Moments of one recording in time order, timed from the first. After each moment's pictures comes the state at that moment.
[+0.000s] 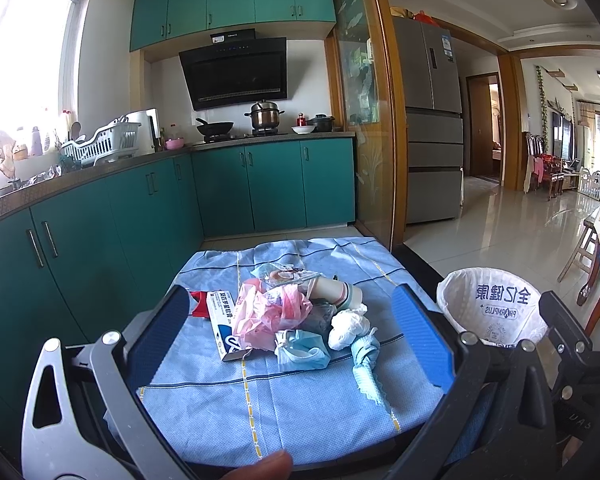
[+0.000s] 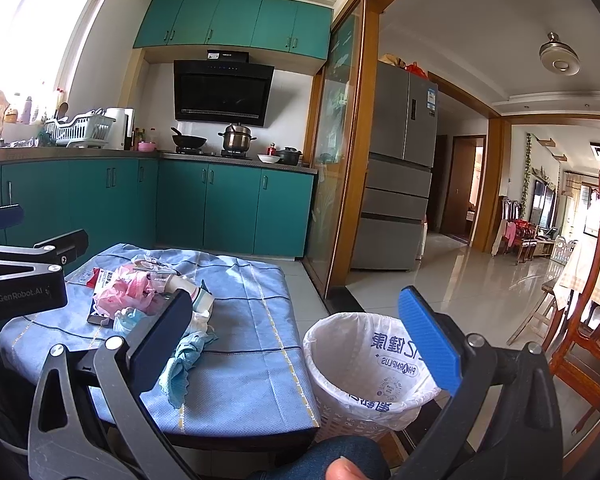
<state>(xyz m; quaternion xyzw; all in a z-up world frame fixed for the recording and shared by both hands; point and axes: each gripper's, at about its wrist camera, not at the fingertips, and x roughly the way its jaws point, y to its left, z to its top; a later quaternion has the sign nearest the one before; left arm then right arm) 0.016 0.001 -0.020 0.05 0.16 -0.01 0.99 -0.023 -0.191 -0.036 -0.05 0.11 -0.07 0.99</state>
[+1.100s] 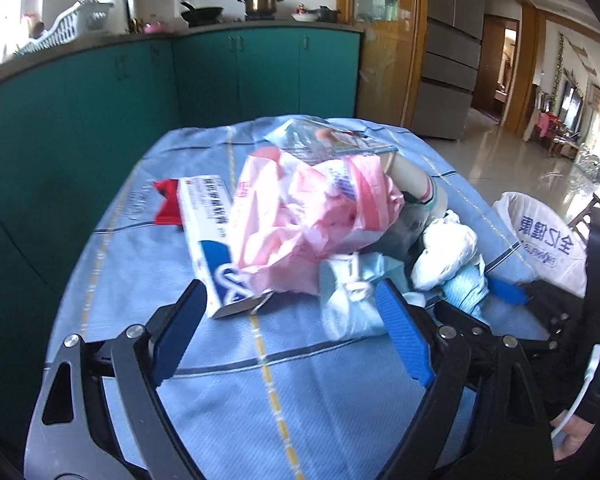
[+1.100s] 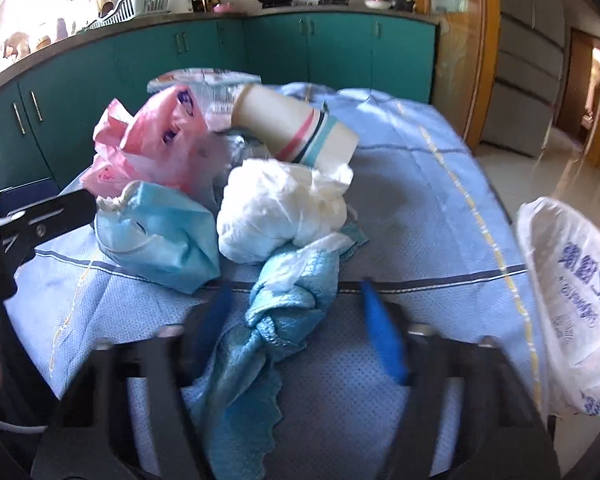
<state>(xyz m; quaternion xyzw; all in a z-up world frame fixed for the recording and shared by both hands) 0.164 0.064 -0.141 0.01 0.36 -0.04 0.93 0.173 -0.120 -0.190 -0.01 0.39 0.14 0.91</state>
